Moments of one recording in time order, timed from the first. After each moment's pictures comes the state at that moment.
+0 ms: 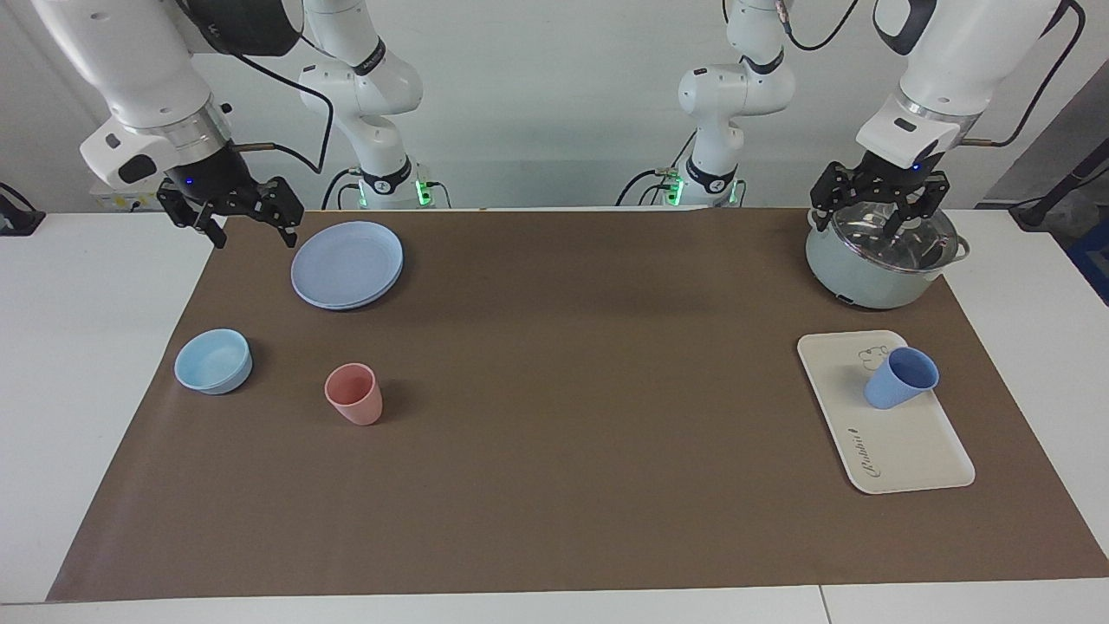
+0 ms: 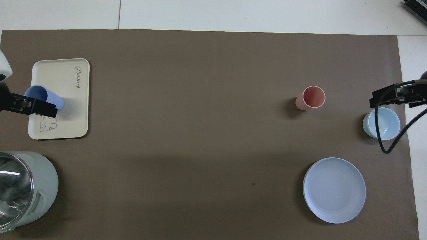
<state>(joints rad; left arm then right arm) 0.01 -0.04 -0.09 -1.60 0.01 1.57 0.15 0.03 0.05 -0.05 -1.49 0.00 1.51 0.00</state>
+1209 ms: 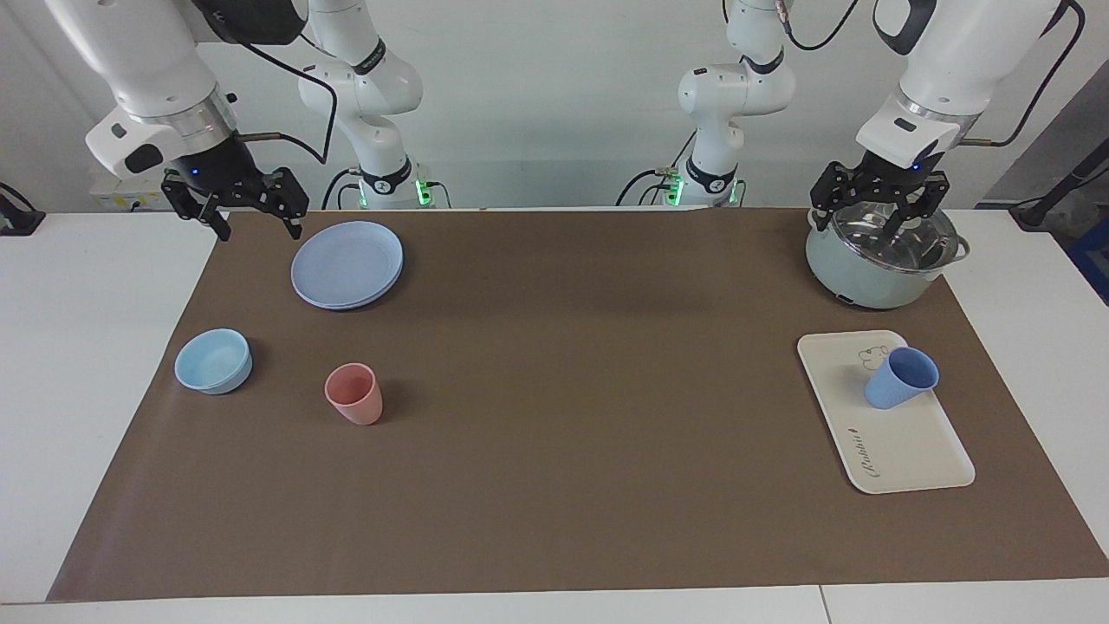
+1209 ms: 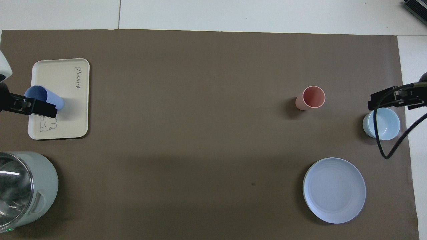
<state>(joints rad) 0.01 -0.04 -0.09 -1.60 0.01 1.57 0.15 0.03 0.04 -0.03 -1.48 0.00 1.49 0.00</state>
